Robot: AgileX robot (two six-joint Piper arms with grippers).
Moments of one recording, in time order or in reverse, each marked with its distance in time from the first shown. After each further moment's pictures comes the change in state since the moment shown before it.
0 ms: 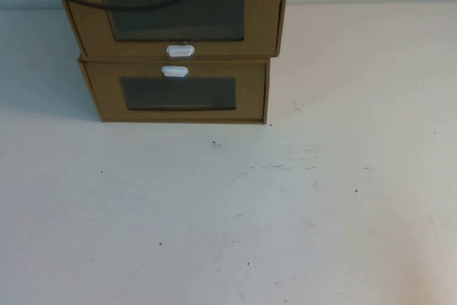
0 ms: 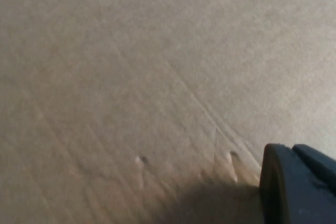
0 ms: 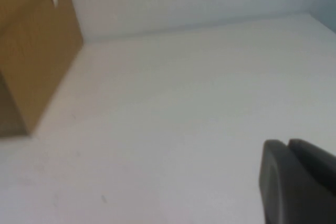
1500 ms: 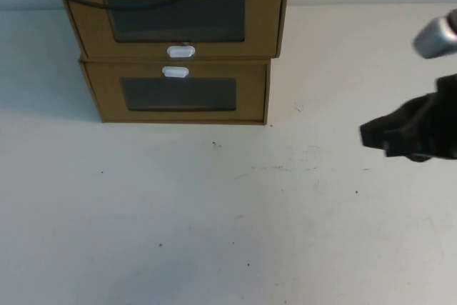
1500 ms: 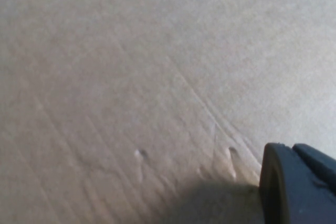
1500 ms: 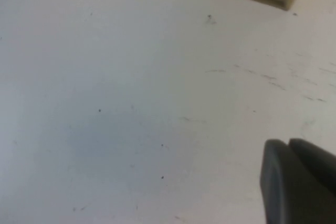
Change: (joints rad) right arm 0.315 1.190 -0.998 0.431 0.566 -0.396; left arm 0.000 0.000 -0.002 -0.006 0.015 -0.025
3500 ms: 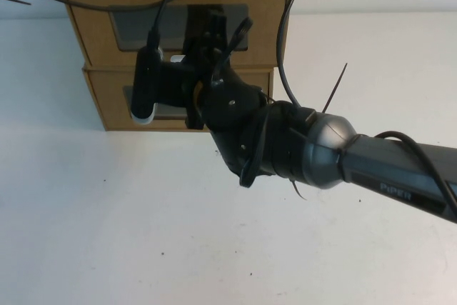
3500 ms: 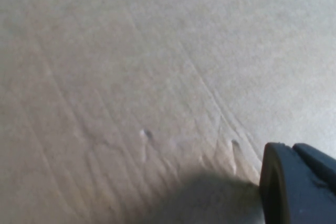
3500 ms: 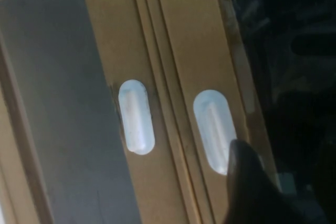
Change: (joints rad) right arm 0.585 0.879 -0.679 -2.282 -0.253 1.077; left arm 0.000 0.002 0.000 -0.004 0.009 -0.134
